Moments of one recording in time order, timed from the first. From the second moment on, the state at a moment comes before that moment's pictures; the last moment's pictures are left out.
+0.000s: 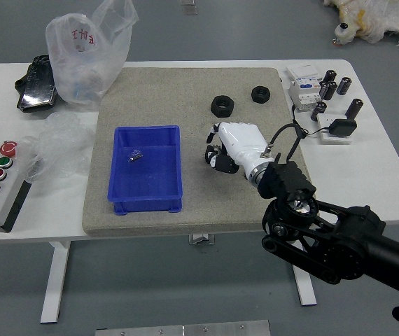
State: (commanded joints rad) left arm -0.17 0.15 -0.98 -0.28 1.39 -0.13 0.29; right arm 0.72 -0.17 0.47 1.35 -2.01 -0.23 -0.56
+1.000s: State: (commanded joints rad) left arm -0.17 0.15 -0.98 -0.28 1.39 -0.12 0.29; right arm 0.60 -0.28 0.53 1.26 -2.01 -0.07 -0.65
